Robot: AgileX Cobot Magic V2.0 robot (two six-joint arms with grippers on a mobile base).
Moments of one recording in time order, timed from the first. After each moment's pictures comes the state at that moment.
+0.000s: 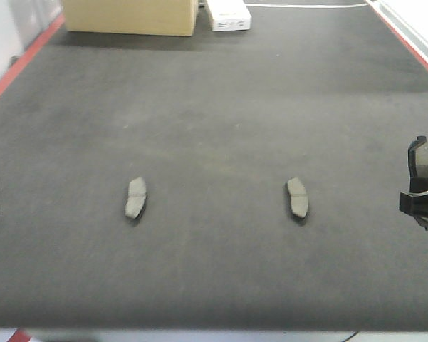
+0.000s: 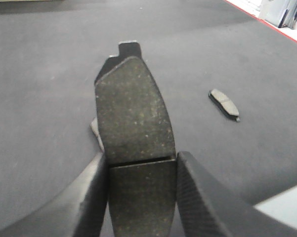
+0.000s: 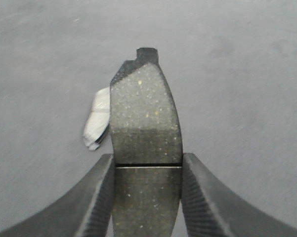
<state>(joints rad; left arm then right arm) -0.57 0.59 -0.74 0.21 0.66 -0.36 0.01 0.96 -0.70 0.06 0.41 -0.06</state>
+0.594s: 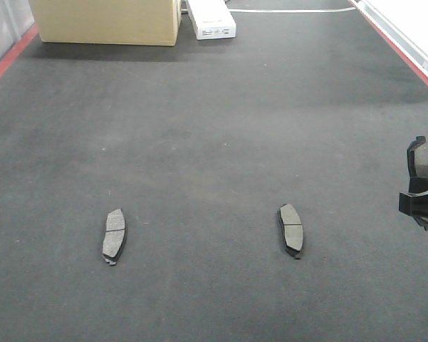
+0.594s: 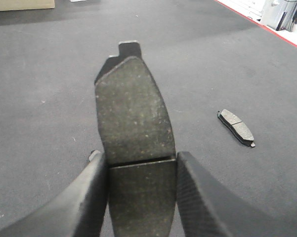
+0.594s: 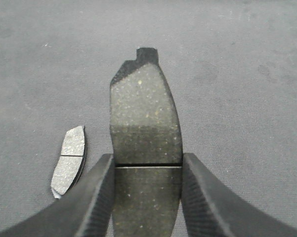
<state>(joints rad) -0.57 0.59 -0.74 0.21 0.66 -0.36 0.01 0.96 -0.70 0.06 0.41 -0.06</state>
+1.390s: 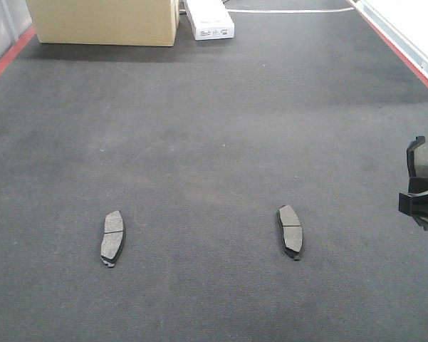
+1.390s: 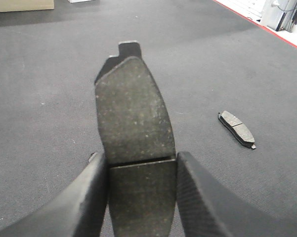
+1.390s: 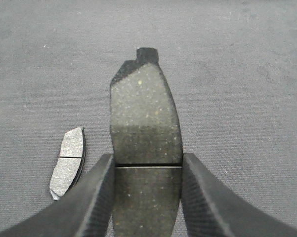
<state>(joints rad) -0.57 0.59 -0.74 0.21 0.66 -0.36 0.01 0.96 -0.70 0.06 0.41 -0.06</state>
